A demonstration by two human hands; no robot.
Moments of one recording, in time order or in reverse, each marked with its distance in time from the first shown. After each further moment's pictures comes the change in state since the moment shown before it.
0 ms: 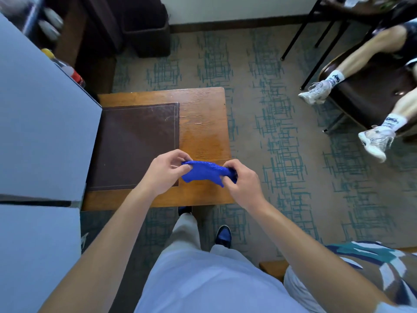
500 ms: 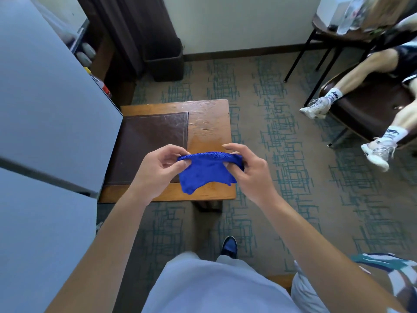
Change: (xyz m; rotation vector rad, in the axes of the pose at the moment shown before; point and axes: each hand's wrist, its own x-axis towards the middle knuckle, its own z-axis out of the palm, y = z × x) left_hand -0.110 0.045 -0.011 -0.143 0.189 0.218; right_hand -0.057 -0.058 -0.049 0.332 0.064 -0.212
